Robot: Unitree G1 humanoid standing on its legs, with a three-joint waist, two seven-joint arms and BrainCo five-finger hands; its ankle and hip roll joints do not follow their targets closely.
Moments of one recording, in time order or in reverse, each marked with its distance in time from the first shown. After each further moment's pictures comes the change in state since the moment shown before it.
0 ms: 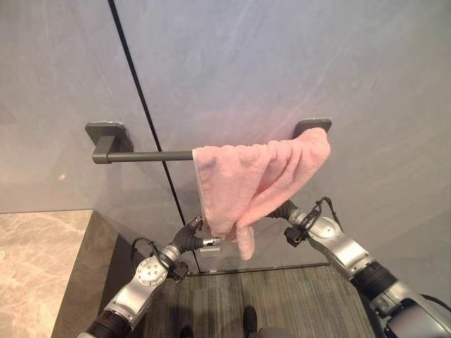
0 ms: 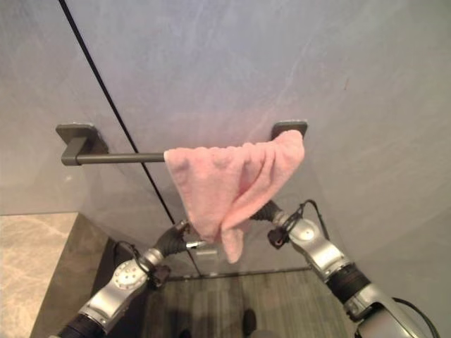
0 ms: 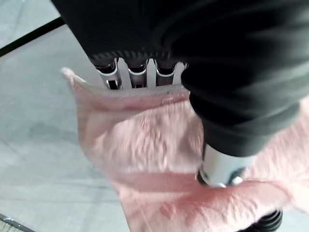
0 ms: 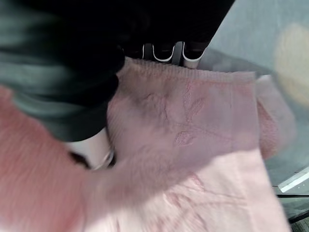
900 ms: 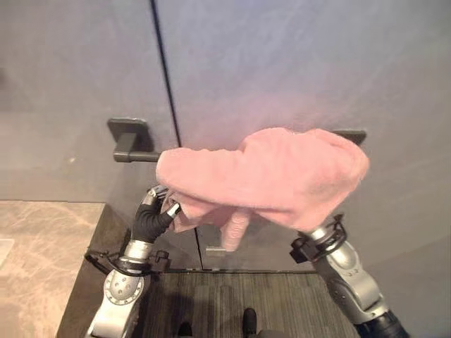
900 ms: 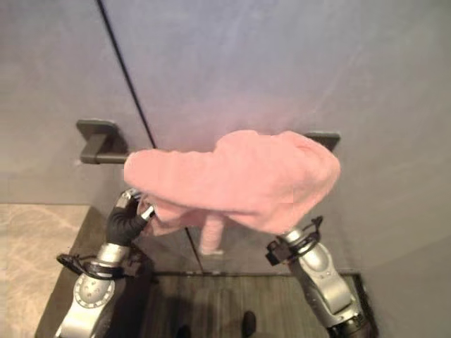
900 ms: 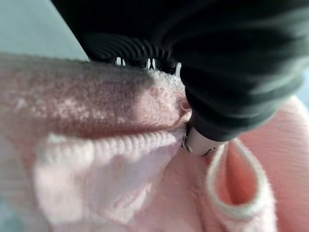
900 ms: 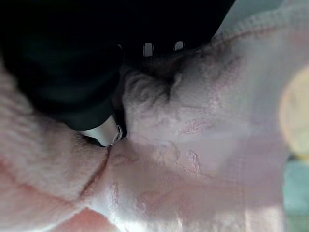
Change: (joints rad) left arm 0.294 -0.151 0.317 -0.393 0.040 -0.142 0.201; right arm 0.318 0.199 -0.187 -0.468 0.131 -0.080 -0.060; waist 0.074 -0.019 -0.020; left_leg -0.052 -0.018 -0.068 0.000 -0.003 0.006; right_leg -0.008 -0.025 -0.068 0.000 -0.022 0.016
